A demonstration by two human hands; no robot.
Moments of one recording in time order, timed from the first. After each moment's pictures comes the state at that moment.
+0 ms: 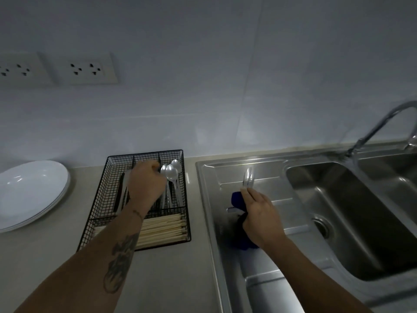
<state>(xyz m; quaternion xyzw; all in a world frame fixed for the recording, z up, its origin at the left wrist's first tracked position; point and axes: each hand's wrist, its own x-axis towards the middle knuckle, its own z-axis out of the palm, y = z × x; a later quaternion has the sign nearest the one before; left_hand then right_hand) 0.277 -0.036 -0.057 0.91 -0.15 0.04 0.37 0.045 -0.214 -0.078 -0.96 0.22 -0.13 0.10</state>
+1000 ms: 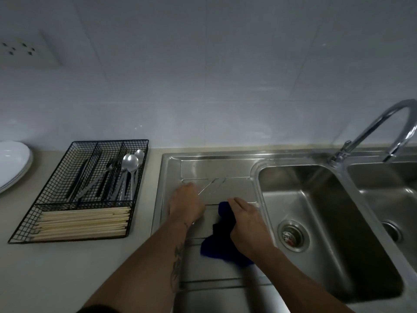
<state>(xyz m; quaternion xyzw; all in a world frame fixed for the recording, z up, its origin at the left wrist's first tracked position) 0.138 -0.221 -0.122 0.96 -0.19 -0.14 0.18 -0.012 -0.335 -0.114 -0.96 0.16 -0.07 0.22</state>
